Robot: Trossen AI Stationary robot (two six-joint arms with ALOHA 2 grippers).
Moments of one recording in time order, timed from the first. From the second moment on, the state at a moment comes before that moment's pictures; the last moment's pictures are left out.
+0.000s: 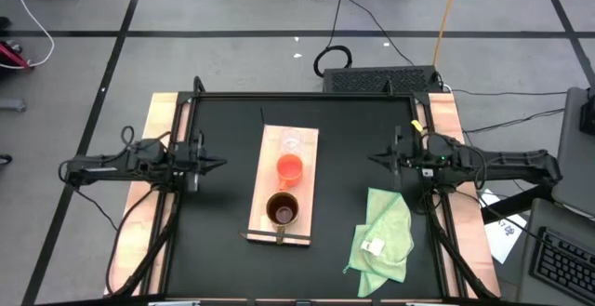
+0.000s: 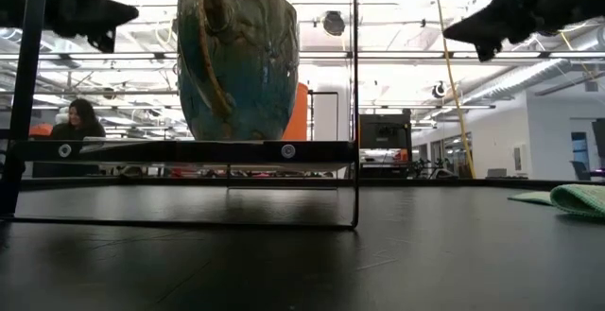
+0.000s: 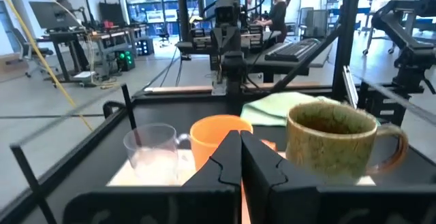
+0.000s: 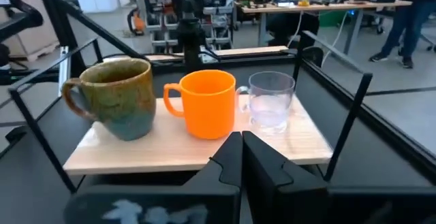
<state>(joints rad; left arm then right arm) 0.01 0.09 0.23 -0.15 0.00 0.05 -0.07 0.42 0.32 -0.07 0.03 0.06</state>
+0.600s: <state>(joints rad) 0.01 0.06 0.06 -0.10 0.01 0.02 -0.07 0.29 0.11 -0.03 0.05 0.09</state>
